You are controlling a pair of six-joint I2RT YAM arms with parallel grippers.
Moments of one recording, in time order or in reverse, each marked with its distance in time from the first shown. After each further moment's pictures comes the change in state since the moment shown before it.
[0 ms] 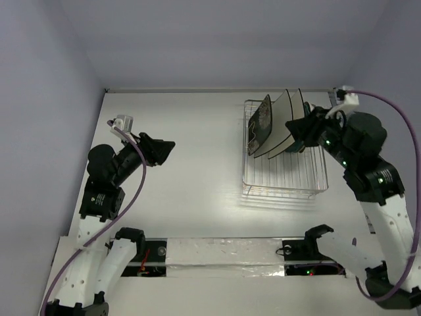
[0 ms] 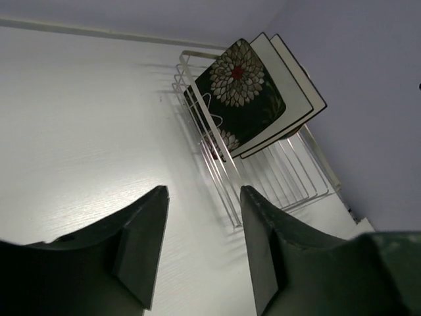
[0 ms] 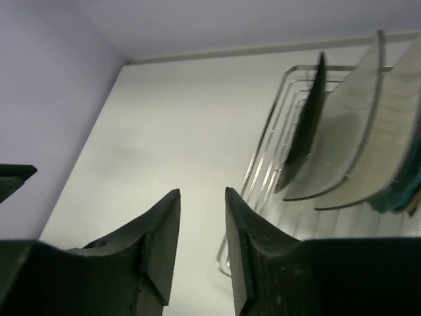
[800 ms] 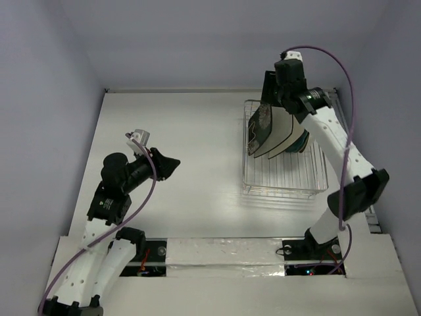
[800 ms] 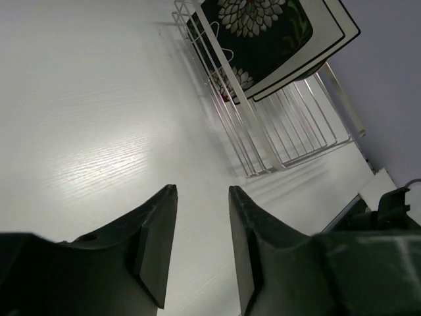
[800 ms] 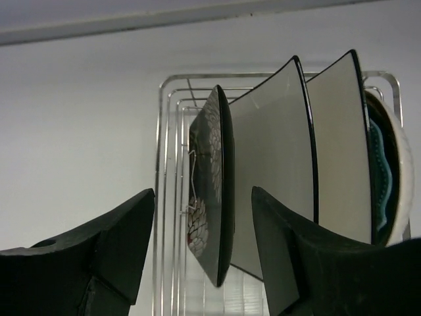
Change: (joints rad) left arm -0.076 -0.064 -0.158 -0.055 0.006 0.079; right arm 0.093 0.752 0.499 -0.129 0.486 -0.096
